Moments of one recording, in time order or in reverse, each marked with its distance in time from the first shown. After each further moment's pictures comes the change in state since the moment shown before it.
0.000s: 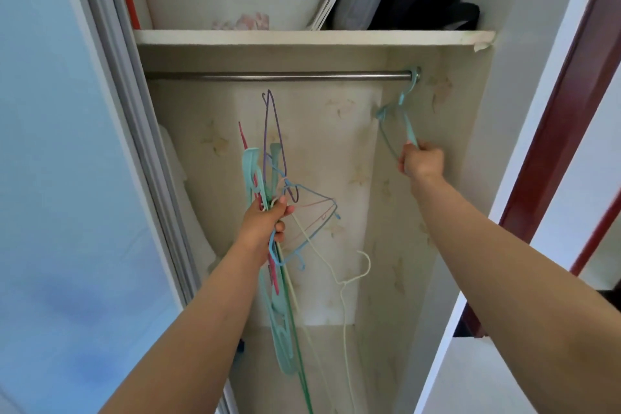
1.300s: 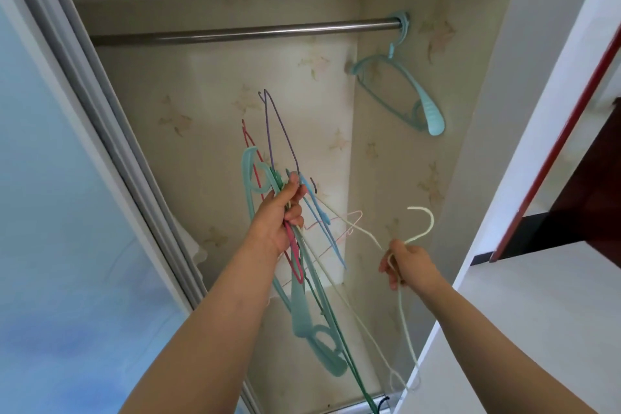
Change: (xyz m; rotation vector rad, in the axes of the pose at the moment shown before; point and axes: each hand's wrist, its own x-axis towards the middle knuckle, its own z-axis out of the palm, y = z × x) left_hand 0.024 -0.023 -0.009 -0.287 -0.274 -0.298; right_hand -0.175 0.144 -0.038 -0.373 -0.304 0.342
